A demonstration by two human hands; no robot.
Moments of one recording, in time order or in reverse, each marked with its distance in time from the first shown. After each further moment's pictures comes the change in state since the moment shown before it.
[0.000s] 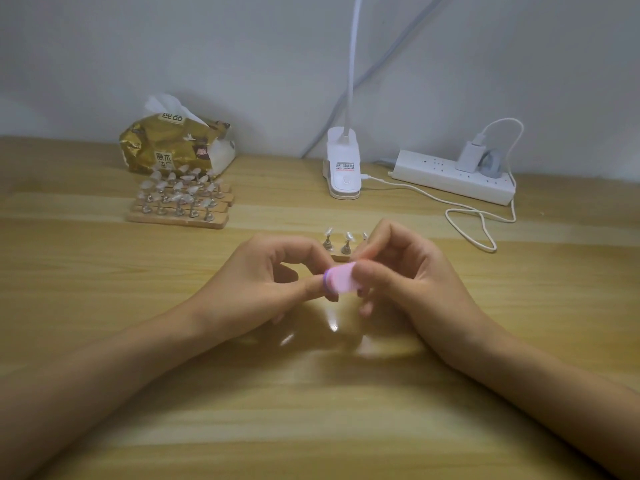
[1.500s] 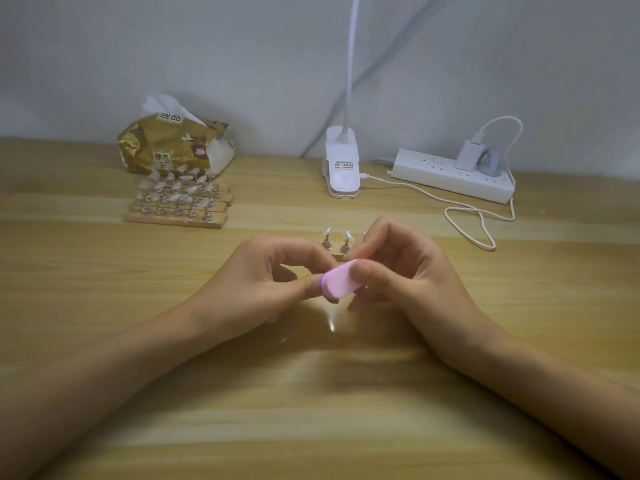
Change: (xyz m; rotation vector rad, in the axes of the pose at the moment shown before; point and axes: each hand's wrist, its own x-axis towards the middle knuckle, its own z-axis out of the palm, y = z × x) left_hand 0.001 -0.007 0.000 0.010 -0.042 0.048; right_hand -0.001 0.000 0.002 -0.003 0.019 -0.027
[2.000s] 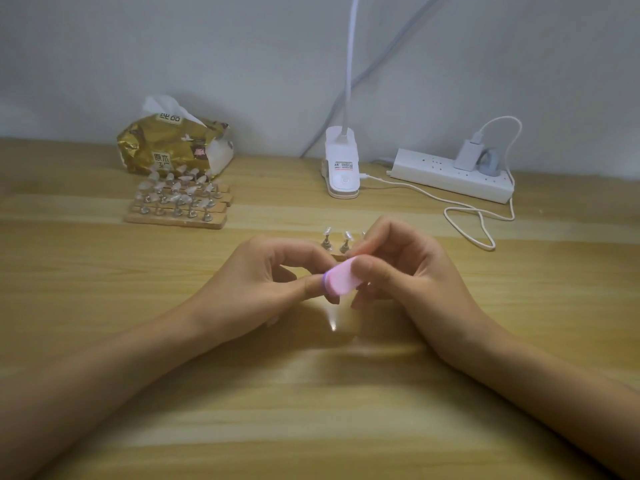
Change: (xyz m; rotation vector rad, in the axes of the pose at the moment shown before) left_hand 0.000 -0.001 0.000 0.004 -0.007 0.009; right_hand 0.000 0.000 -0.001 -0.001 0.018 -0.012
